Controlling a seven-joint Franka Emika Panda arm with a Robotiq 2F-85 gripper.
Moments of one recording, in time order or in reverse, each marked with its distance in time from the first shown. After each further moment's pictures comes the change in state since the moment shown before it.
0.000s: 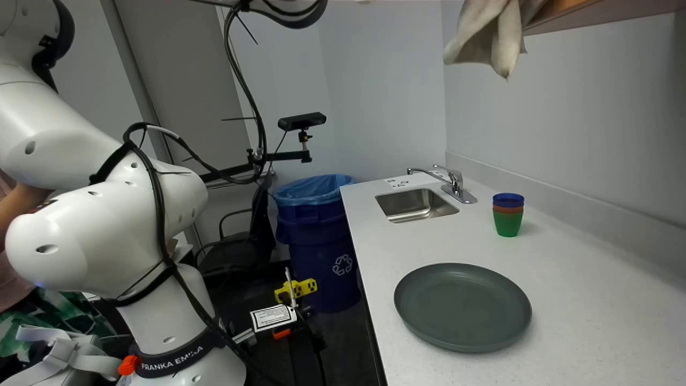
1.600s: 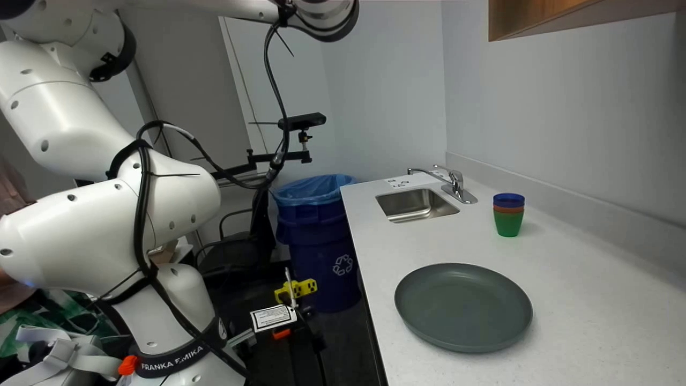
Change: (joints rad) arm -0.435 0.017 0.398 0.065 0.192 0.471 0.048
